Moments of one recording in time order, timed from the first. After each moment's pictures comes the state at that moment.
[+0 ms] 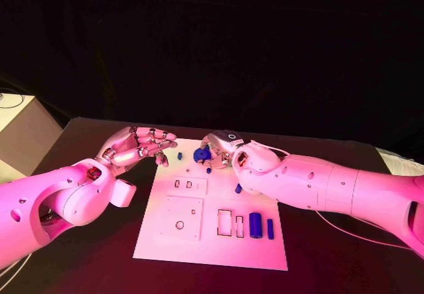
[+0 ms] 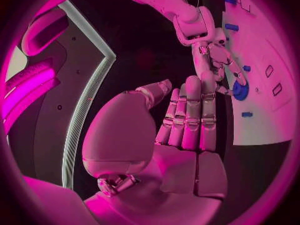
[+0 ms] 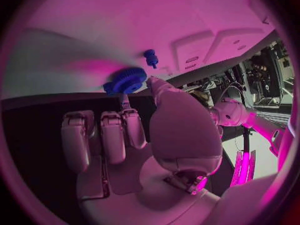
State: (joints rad) left arm 1.20 -1.00 0.00 1.66 -0.26 -0.17 0.41; left_hand 1.34 -0.17 0.59 0.04 0.08 0.92 0.20 0.24 0.24 1.17 0.13 0.07 0.08 1.19 0.04 0.82 0.68 0.18 1.05 0.13 0.77 0.49; right arm 1.24 -0.44 -0.12 1.17 -1.59 -0.47 -0.19; right_hand 1.22 -0.20 0.25 0.29 0.27 0.86 0.17 0.24 0.26 1.44 0.09 1.46 1.31 1.47 0.00 1.54 1.31 0.02 1.47 0.11 1.53 1.31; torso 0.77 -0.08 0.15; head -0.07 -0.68
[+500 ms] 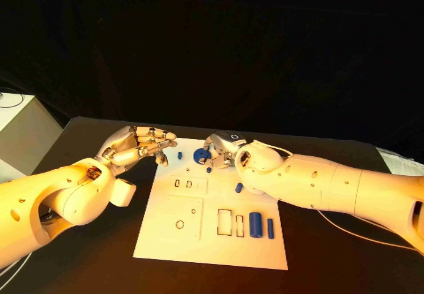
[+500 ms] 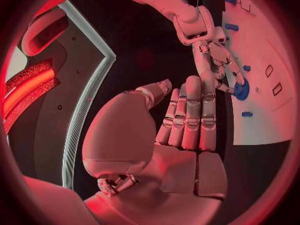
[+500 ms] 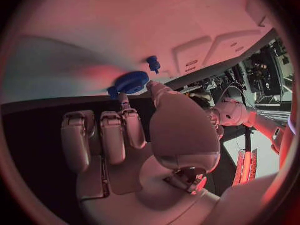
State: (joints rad) left arm 1.20 -1.00 0.00 1.66 -0.26 -0.17 0.41; left_hand 1.34 -0.17 0.59 0.04 0.08 0.92 0.20 0.24 0.24 1.16 0.13 0.07 0.08 1.18 0.04 0.82 0.68 0.18 1.05 0.13 0.77 0.49; right arm 1.24 -0.46 -0.12 1.18 -1.57 -0.45 -0.19; right_hand 1.18 -0.15 0.25 0.29 0.30 0.87 0.17 0.24 0.26 1.44 0.08 1.46 1.31 1.47 0.00 1.56 1.31 0.02 1.47 0.11 1.53 1.31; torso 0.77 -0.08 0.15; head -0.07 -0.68
